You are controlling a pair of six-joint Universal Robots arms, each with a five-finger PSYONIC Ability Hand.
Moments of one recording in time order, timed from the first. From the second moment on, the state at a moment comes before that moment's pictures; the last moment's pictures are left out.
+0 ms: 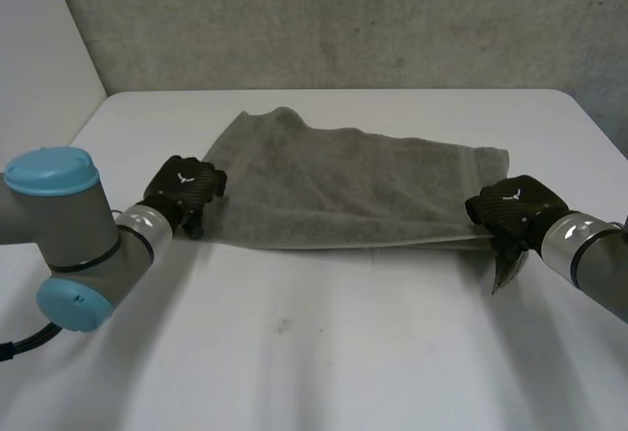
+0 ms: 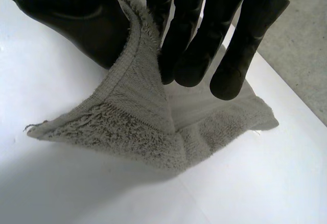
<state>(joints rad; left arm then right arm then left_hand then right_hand) 4.43 -2.18 -1.50 3.41 -1.34 3.61 1.74 -1.22 1.61 0.11 1.30 2.50 0.61 0.61 0.61 0.61 0.43 1.32 1.34 1.33 1.34 1.19</state>
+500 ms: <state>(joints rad) 4.46 -2.12 -1.55 3.39 -1.34 3.54 1.62 -1.20 1.57 0.08 1.26 2.58 0.34 0.34 0.34 0.34 0.17 1.32 1.34 1.33 1.34 1.19</state>
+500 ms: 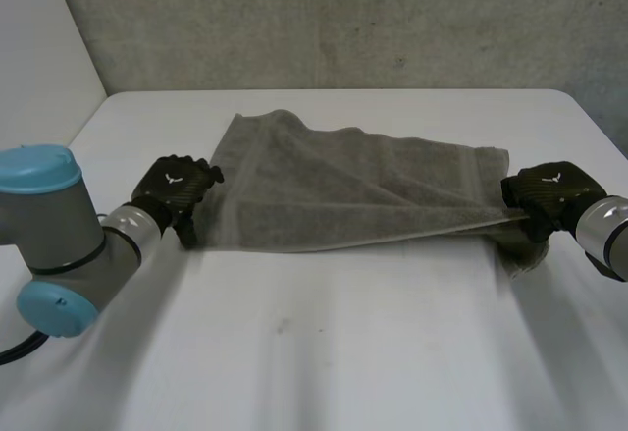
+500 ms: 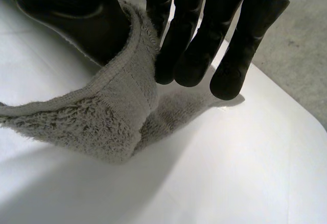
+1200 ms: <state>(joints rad) 4.47 -2.35 -1.27 3.26 -1.34 3.54 1.63 -1.17 1.57 0.07 1.26 2.57 0.46 0.46 0.46 0.46 0.29 1.32 1.34 1.33 1.34 1.19</state>
